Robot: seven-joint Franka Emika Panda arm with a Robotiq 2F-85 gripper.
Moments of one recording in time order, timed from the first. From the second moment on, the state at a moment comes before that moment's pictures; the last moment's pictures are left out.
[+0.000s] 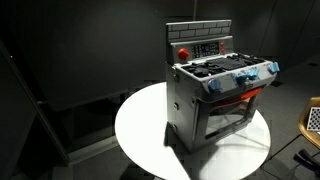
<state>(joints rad) 0.29 -0.75 0.15 -2.46 0.36 1.70 0.07</state>
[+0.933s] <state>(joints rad) 0.12 -0.66 0.16 -2.35 0.23 1.80 0.08</state>
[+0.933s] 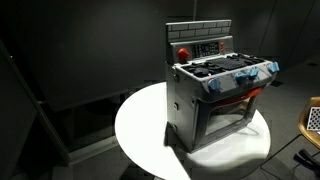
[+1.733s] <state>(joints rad) -0.02 -0.54 0.15 -2.29 -0.04 1.97 0.21</state>
